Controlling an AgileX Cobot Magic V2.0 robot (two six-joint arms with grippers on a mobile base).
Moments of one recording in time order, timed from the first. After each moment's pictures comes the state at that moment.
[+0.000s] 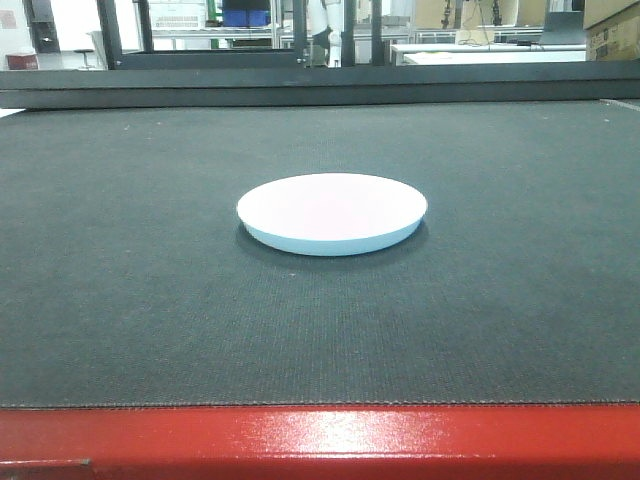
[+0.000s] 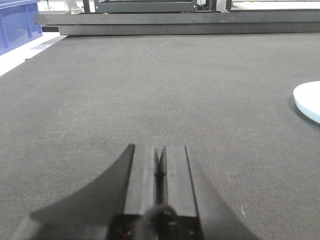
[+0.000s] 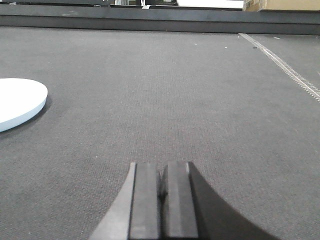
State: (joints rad) left arm -0.04 -0.02 0.03 -0.20 0.12 0.25; right arm 0.00 -0.01 0.03 -0.04 0.16 0.08
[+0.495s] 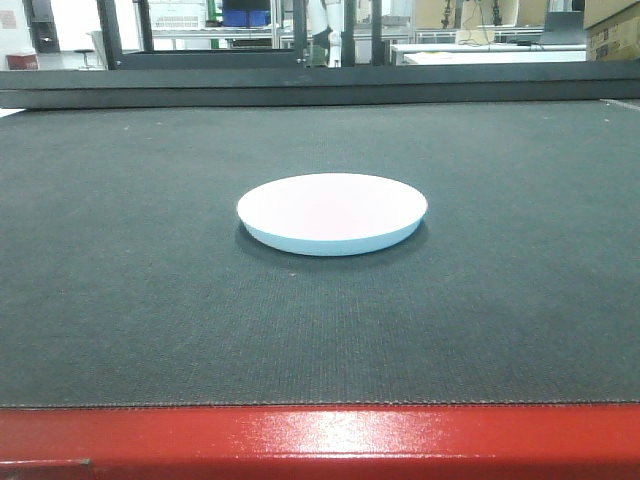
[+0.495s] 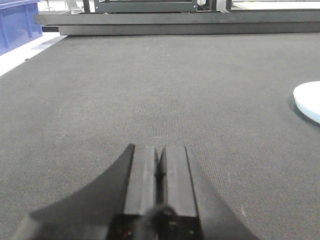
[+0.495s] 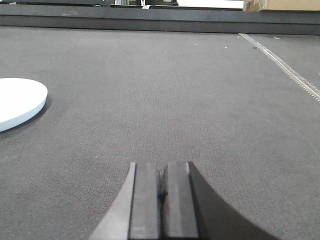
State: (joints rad) left arm -0.04 -0.02 0.03 -0.20 0.12 0.25; right arm 0.00 -0.01 0.03 -0.04 0.16 0.08
